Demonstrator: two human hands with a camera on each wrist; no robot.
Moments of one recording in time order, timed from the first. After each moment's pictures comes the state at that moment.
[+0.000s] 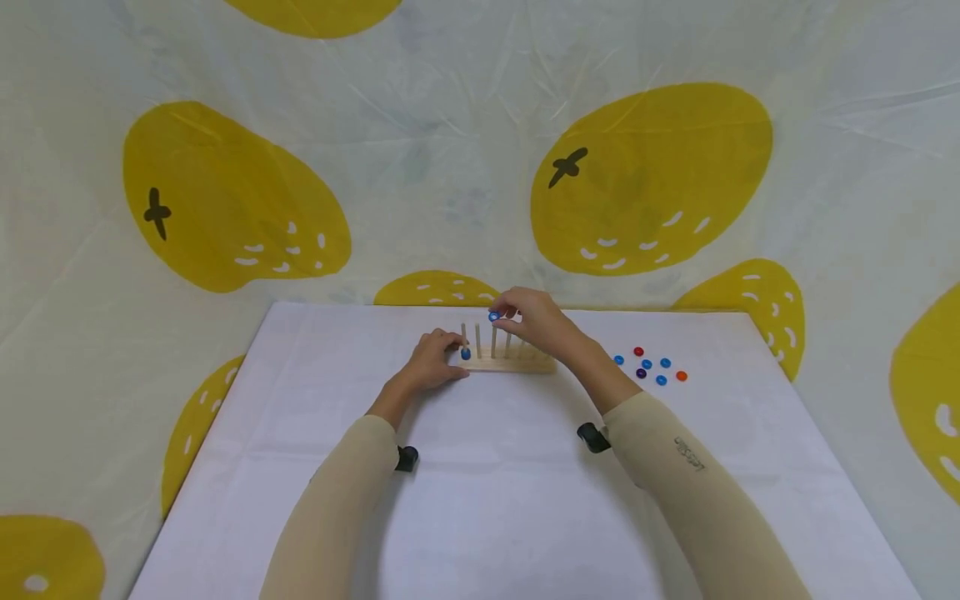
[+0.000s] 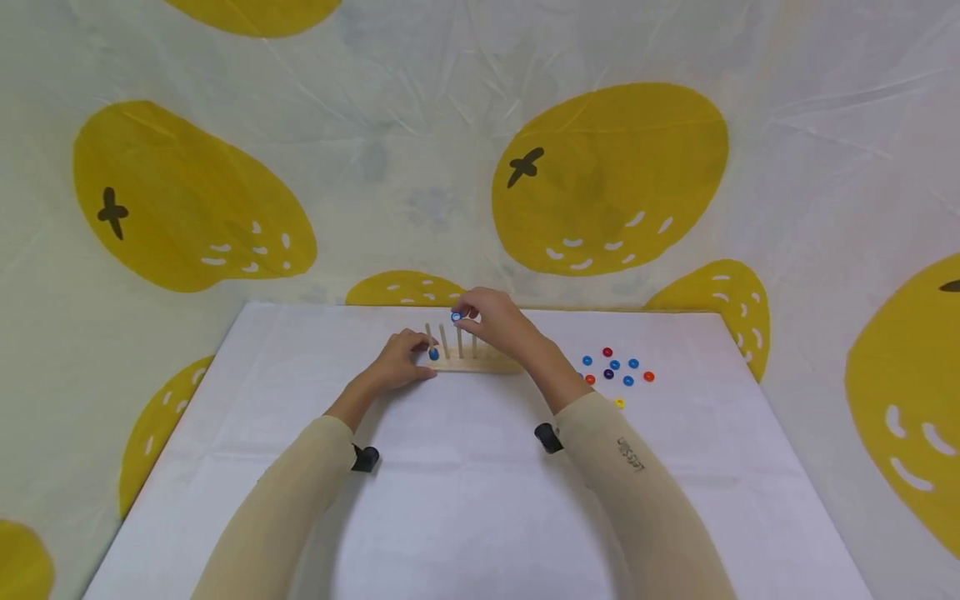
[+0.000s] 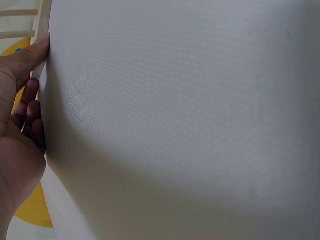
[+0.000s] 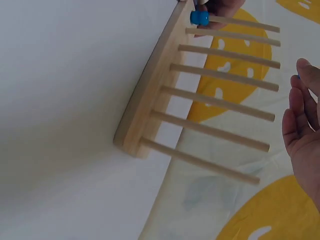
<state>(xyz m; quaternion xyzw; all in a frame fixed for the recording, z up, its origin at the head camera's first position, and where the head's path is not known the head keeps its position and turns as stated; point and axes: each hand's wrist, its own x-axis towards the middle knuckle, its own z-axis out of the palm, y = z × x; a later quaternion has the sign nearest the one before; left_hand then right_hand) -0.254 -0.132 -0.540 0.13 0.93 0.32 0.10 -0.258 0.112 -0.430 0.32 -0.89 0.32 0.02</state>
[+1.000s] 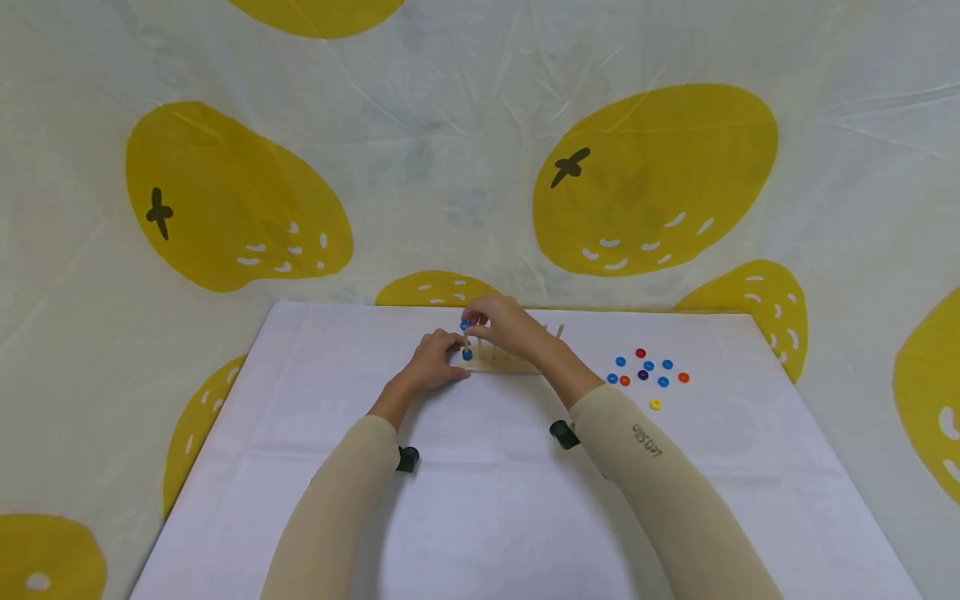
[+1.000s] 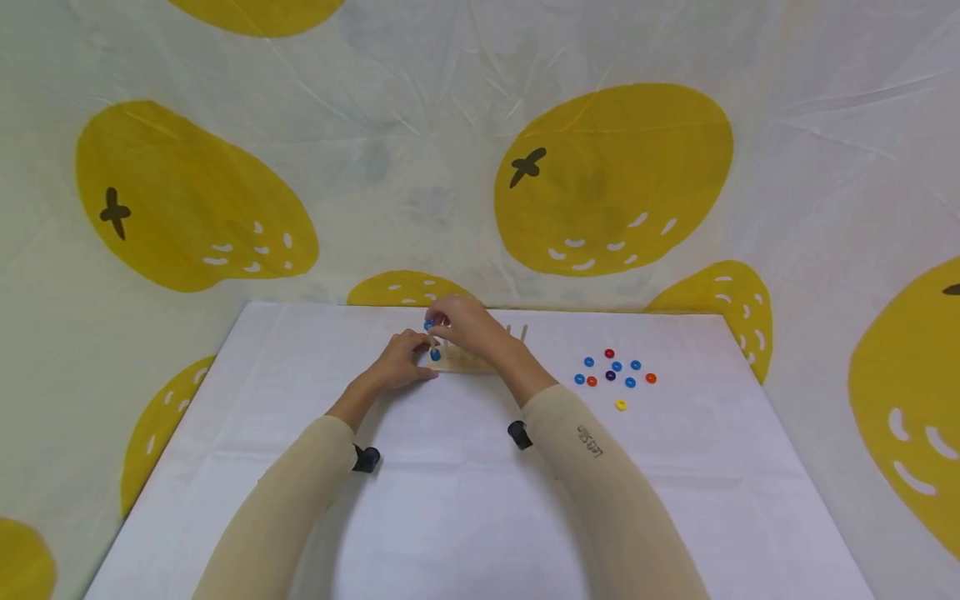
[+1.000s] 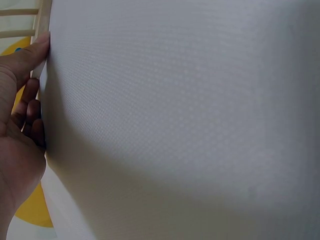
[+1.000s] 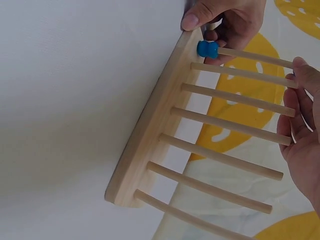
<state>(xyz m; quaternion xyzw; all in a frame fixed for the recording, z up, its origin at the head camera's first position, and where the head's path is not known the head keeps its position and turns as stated) -0.255 -0.133 -0.540 0.13 0.93 0.32 0.10 -0.270 0.063 -0.440 0.32 -0.90 0.29 -0.05</state>
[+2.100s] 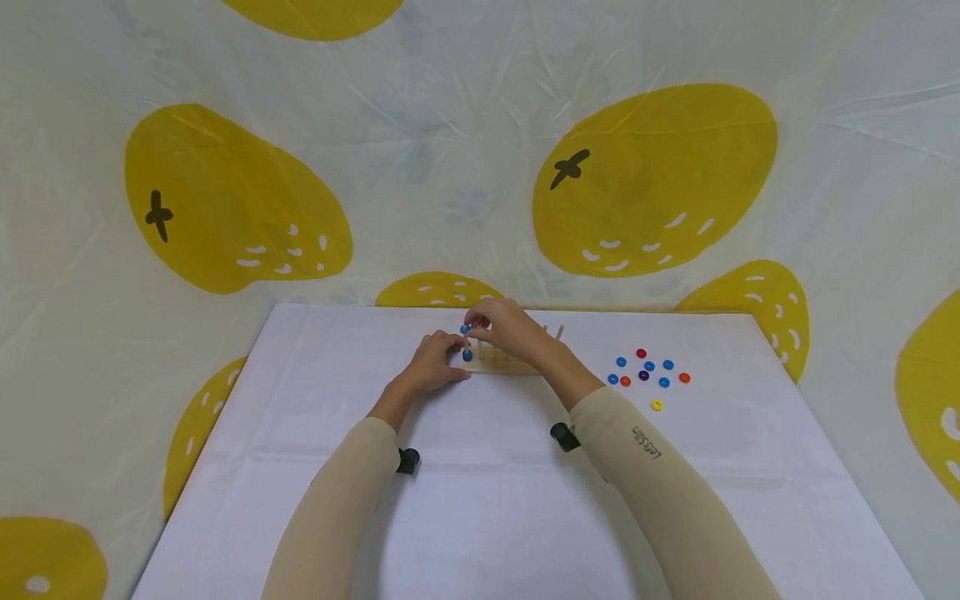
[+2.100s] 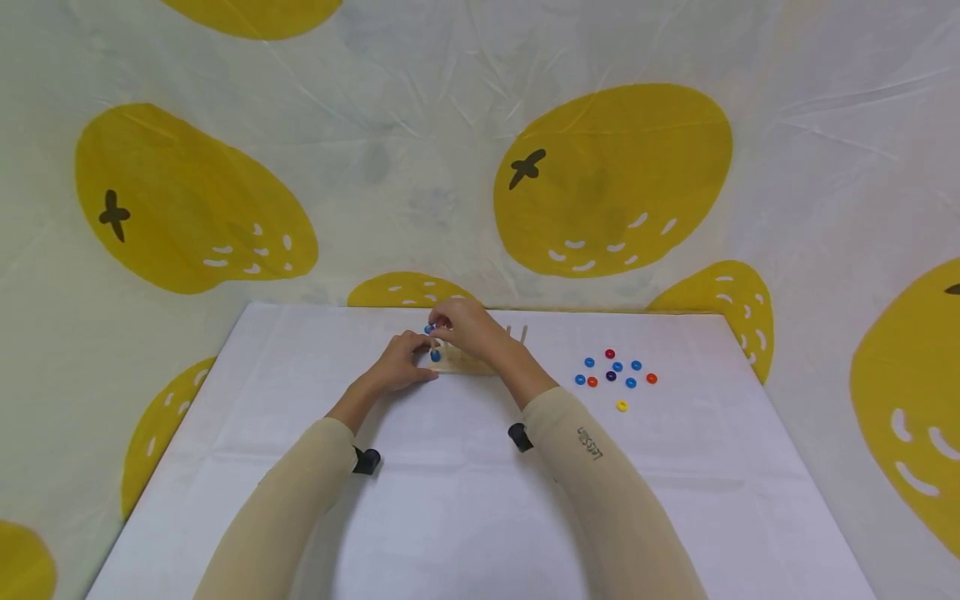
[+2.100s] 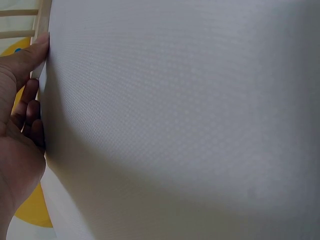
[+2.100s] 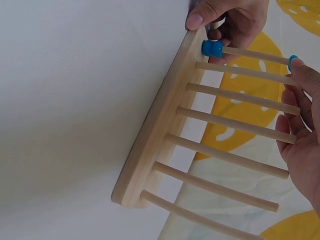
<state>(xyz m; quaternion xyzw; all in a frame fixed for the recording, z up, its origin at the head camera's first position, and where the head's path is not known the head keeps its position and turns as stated) -0.253 -0.132 -0.538 0.13 0.93 0.33 0.11 -0.269 0.066 -0.444 0.32 -0.90 0.30 -0.04</state>
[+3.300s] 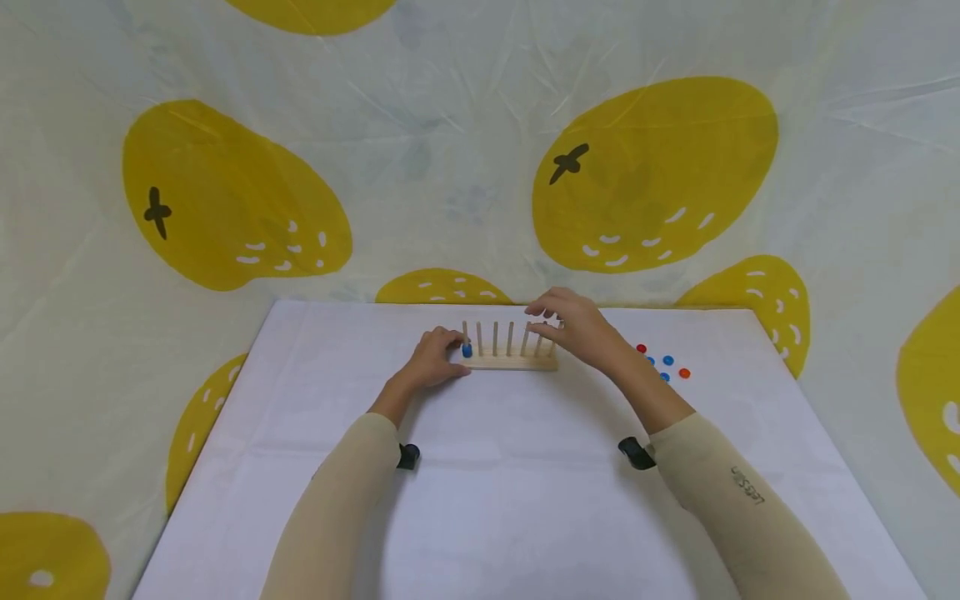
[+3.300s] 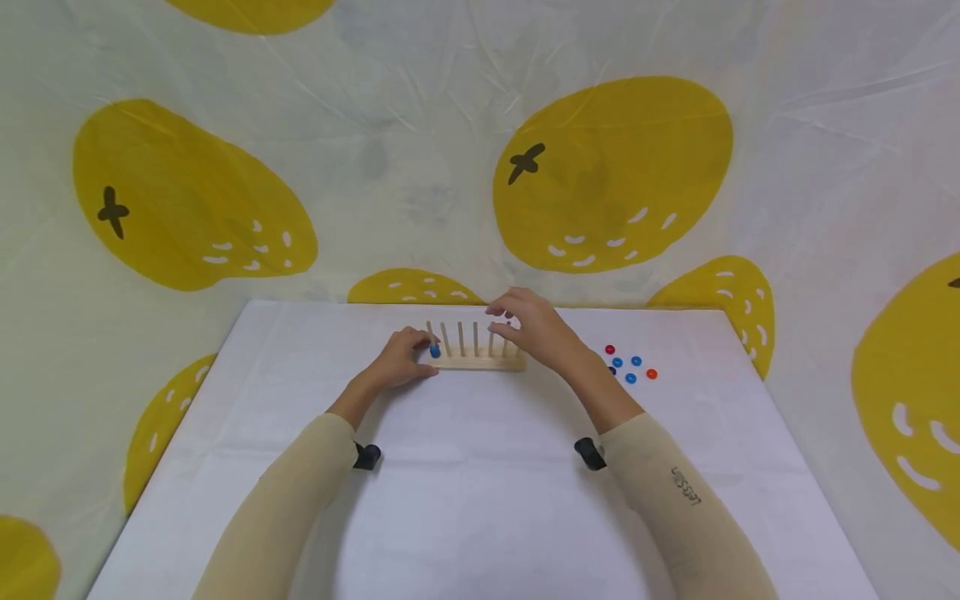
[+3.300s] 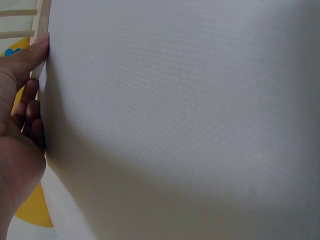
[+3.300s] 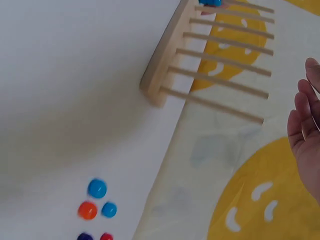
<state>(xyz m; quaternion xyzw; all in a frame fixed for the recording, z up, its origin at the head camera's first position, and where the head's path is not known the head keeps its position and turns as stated) -0.255 -0.132 -0.541 0.12 0.93 0.32 0.11 -0.230 0.160 -0.422 0.31 -0.90 0.30 0.08</state>
